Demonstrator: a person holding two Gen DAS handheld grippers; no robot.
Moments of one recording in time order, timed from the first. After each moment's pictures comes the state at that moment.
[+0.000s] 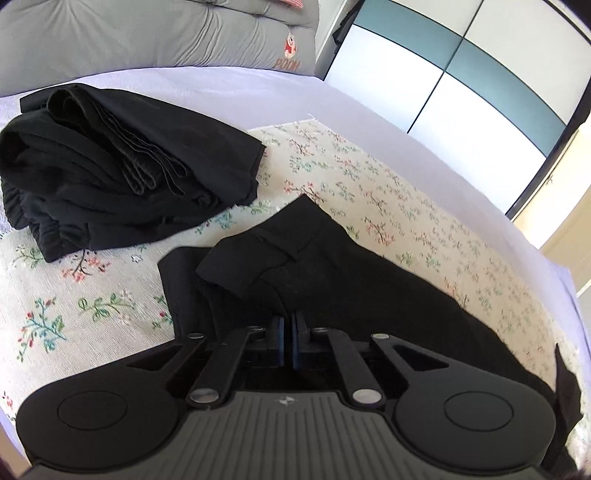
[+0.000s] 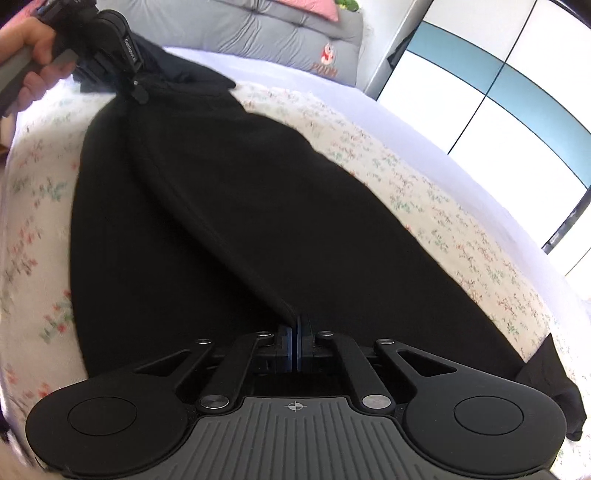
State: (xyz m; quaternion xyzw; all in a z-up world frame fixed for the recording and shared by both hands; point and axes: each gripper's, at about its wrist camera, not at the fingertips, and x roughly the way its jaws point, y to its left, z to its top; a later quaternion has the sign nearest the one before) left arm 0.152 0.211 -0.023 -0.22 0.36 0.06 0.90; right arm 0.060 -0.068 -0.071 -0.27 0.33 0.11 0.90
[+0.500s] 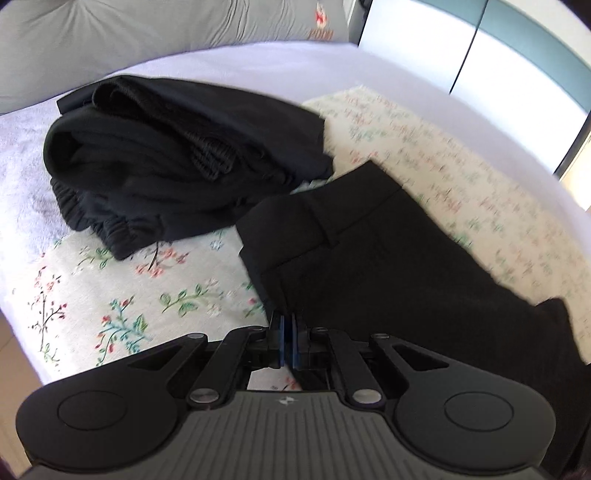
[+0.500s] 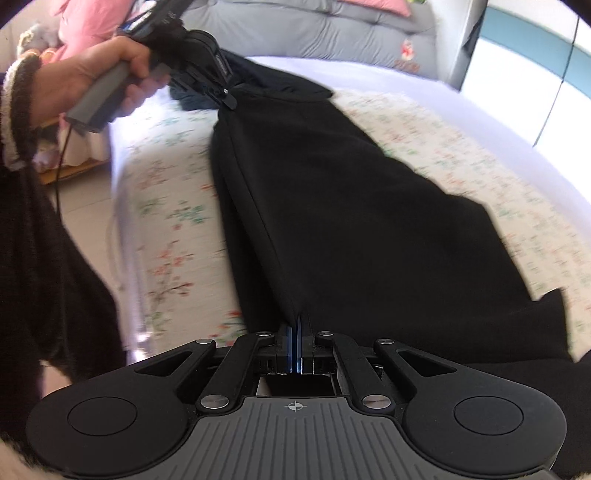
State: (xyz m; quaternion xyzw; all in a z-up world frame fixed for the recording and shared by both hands) left arm 0.155 0.233 -0.033 -0.14 0.44 0.13 0.88; right arm 0.031 -0.041 -0.050 -0.21 0.39 0.26 0.86
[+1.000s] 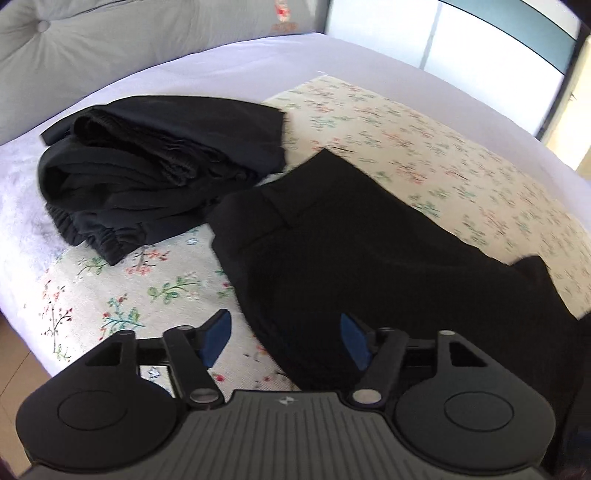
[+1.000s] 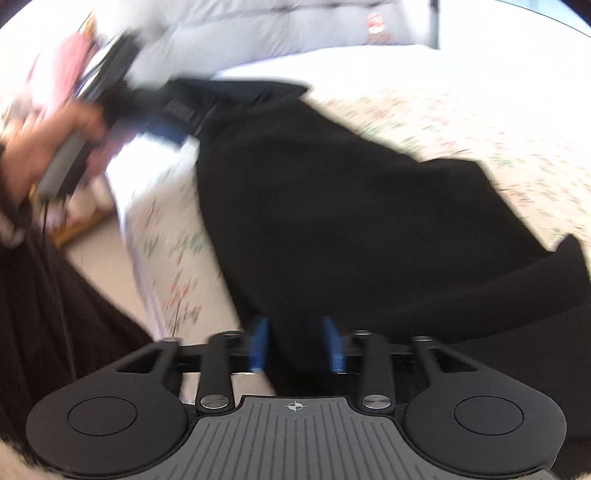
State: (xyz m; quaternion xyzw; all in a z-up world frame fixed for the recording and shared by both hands) left arm 0.135 0.200 -0.001 -0.09 0.45 0.08 0.88; right arm 0.047 -0.073 -0.030 -0.08 0.42 0.24 0.87
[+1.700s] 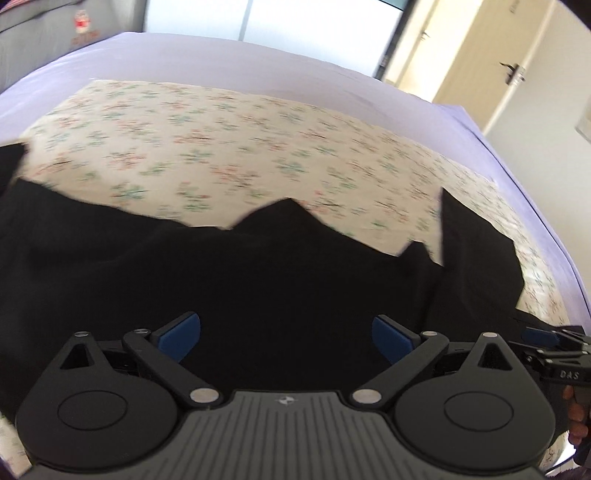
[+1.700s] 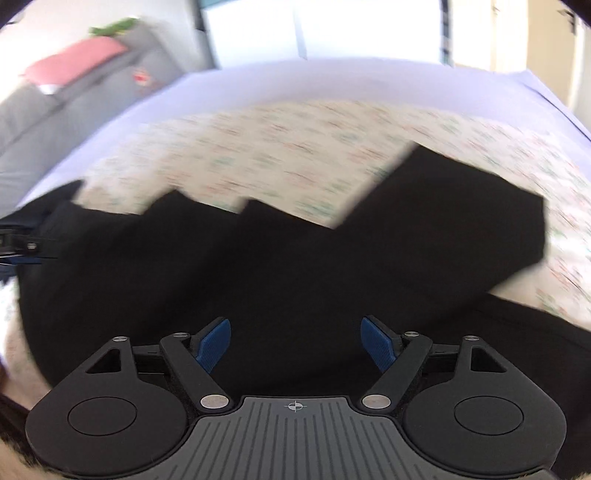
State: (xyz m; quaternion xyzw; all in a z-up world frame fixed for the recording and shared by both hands) left arm 0.166 -0.023 0.005 -0.05 0.45 -0.17 0.87; right arm 0.043 -0.261 -0.012 0.07 0.41 -0.05 0.91
